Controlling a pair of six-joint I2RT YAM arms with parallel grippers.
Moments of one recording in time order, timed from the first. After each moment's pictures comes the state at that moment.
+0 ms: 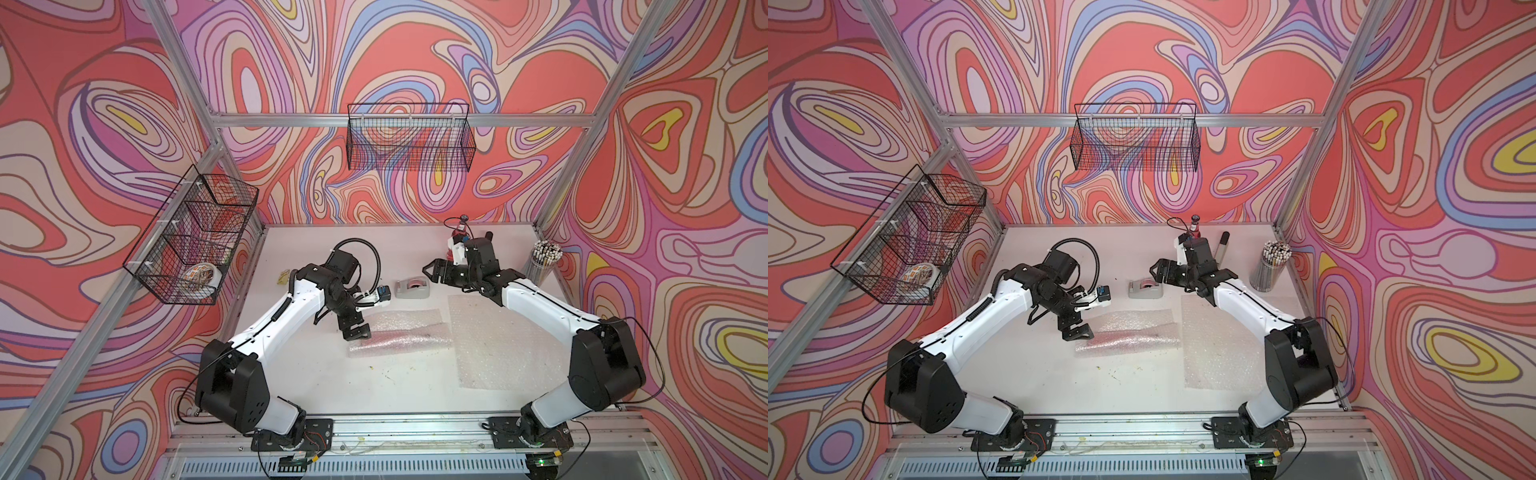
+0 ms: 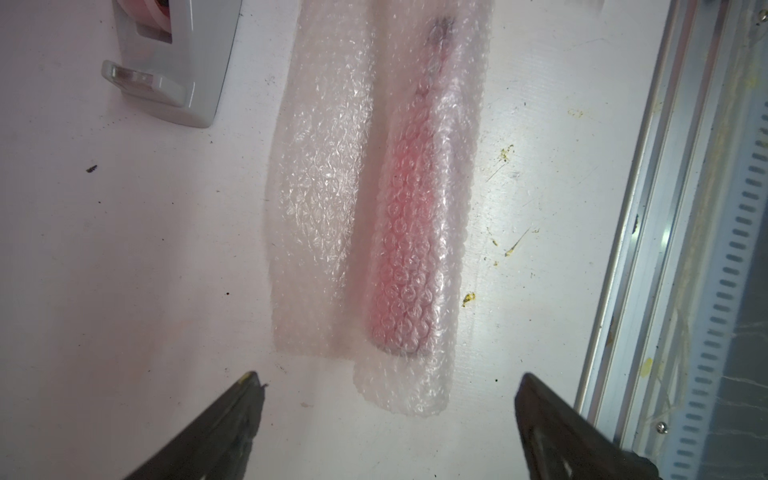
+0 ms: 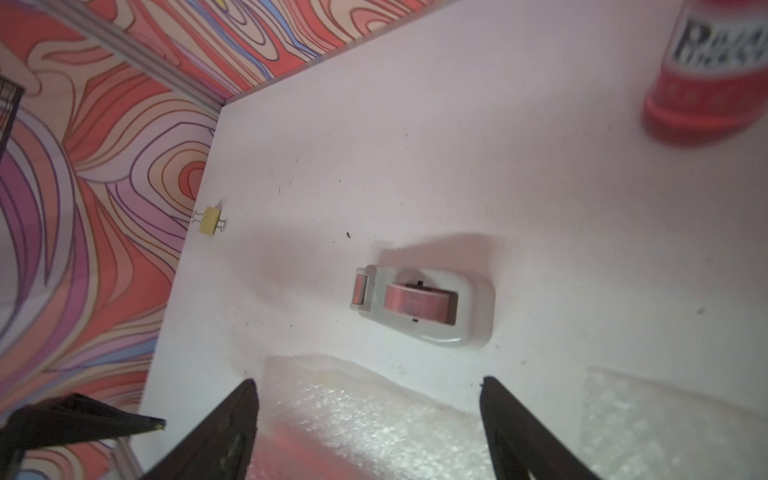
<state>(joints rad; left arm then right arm) -0.42 1.47 1.23 -1.07 0.37 0.83 0.41 1.58 1.14 -0.25 -0.28 0.66</state>
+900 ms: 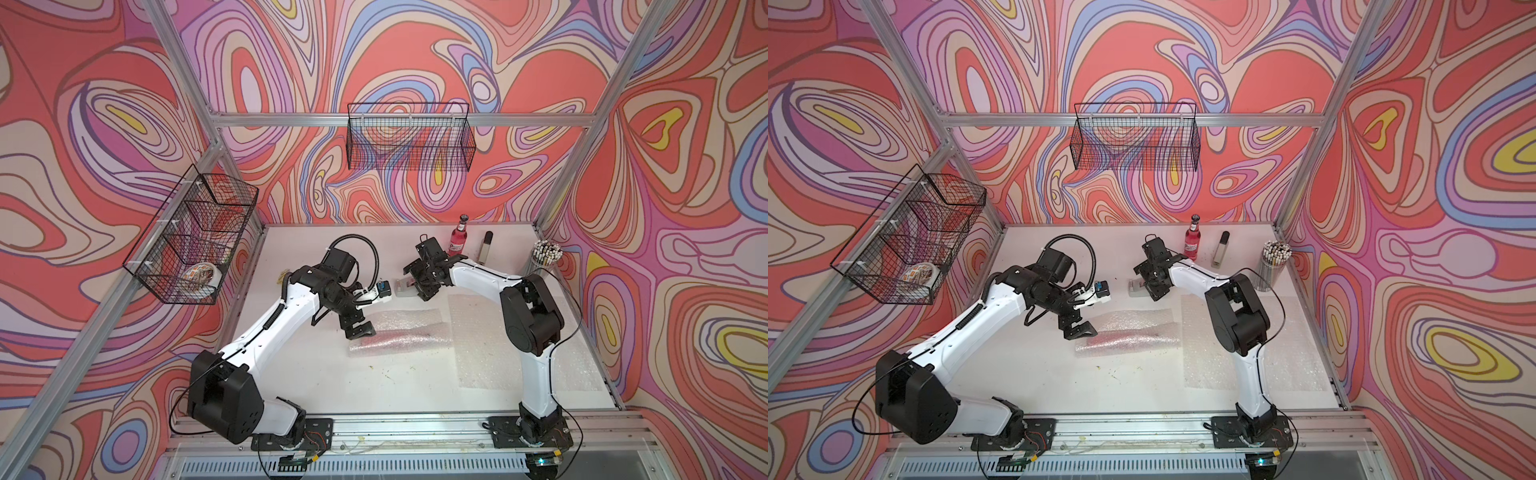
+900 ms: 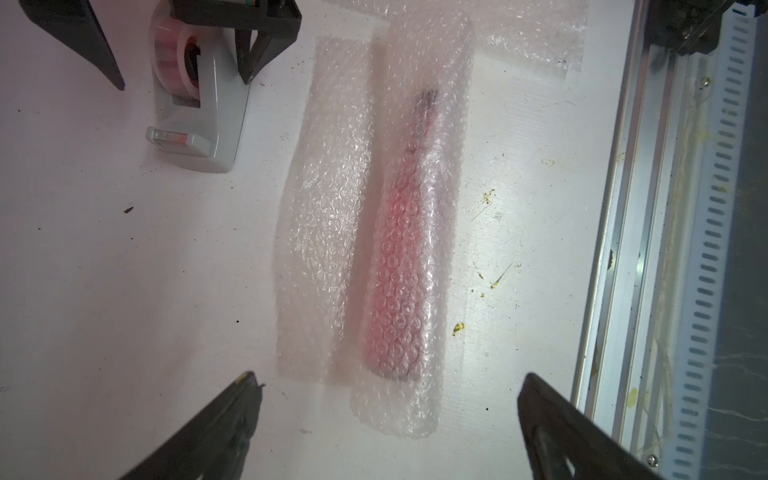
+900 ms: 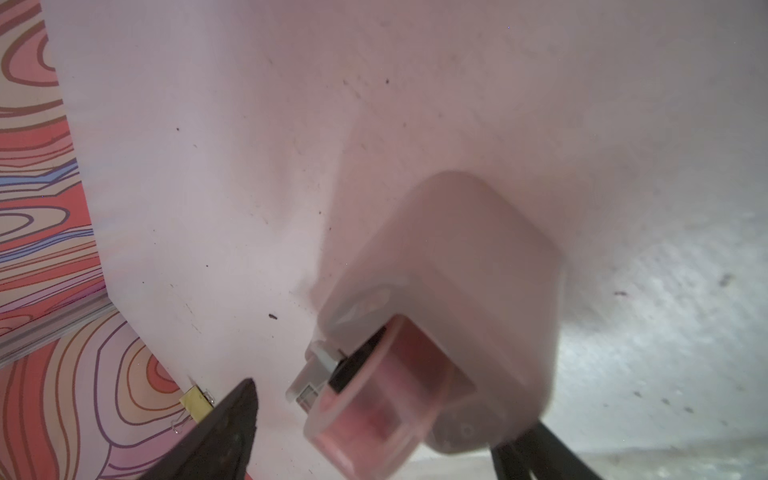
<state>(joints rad) -0.42 1.40 1.20 -1.03 0.44 0.79 0.50 2.09 1.56 -0.48 -0.12 1.41</state>
